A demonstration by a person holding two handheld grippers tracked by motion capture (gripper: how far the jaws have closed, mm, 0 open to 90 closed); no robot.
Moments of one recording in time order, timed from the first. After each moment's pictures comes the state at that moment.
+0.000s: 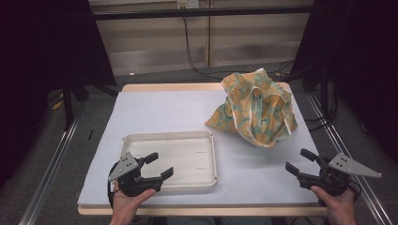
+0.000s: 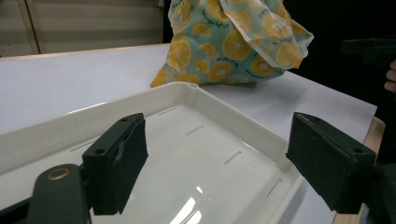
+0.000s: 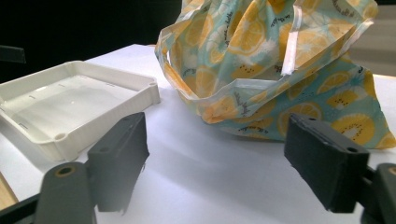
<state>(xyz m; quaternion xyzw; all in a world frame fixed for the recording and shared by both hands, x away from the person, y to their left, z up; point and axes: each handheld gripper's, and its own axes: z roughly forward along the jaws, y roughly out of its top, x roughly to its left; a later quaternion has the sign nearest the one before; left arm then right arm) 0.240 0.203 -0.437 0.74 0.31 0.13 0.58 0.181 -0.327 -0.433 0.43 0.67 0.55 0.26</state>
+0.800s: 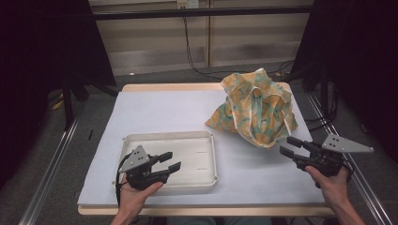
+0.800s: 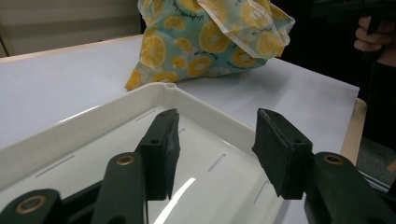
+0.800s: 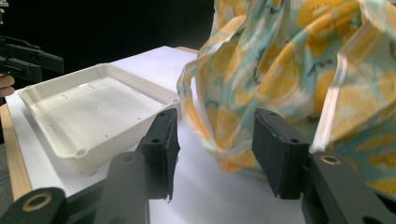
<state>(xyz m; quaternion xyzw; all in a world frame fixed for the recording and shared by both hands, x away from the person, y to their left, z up) 0.255 0.178 -0.424 0.77 0.27 0.10 0.57 0.222 -0.321 -0.401 0.36 0.71 0.56 0.23</state>
